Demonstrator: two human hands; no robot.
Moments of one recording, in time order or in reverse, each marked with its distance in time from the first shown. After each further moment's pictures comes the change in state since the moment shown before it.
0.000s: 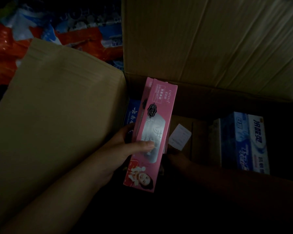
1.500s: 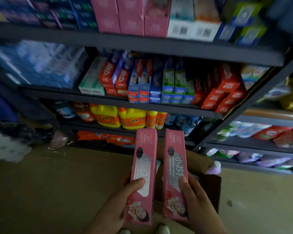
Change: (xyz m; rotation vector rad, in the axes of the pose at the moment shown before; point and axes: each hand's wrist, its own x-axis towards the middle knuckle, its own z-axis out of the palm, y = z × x) left_hand -0.485 0.351 0.169 -0.376 0.247 -0.046; right_hand -0.660 -0.411 0.073 -0.041 0.047 -0.335
